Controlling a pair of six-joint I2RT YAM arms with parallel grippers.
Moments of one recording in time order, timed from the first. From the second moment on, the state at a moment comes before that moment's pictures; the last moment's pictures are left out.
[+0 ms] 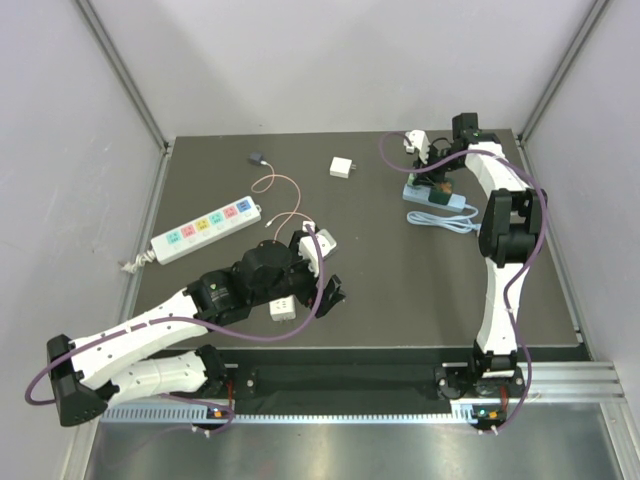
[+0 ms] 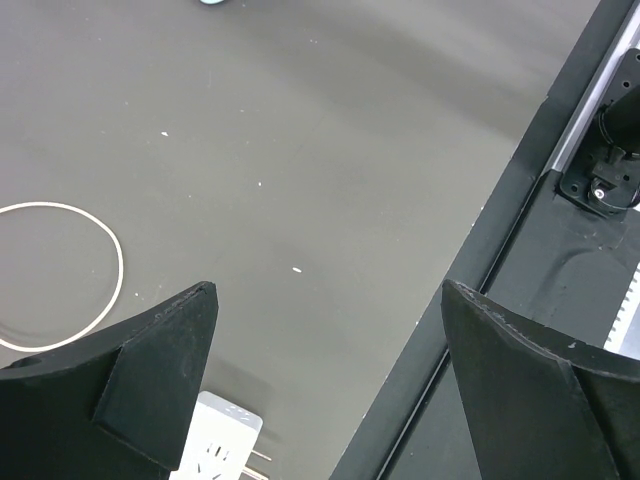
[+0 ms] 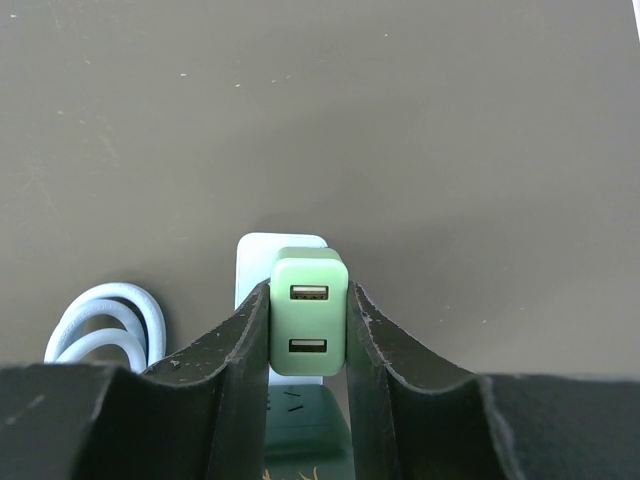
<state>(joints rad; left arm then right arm) -1.02 0.96 0.88 -0.35 0.01 -0.08 0.03 2.26 1.98 -0.80 -0.73 -1.20</state>
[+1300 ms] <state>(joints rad) -1.02 0.95 0.87 -0.35 0.03 -0.07 0.02 2.23 1.96 -0.80 -0.72 -1.18</state>
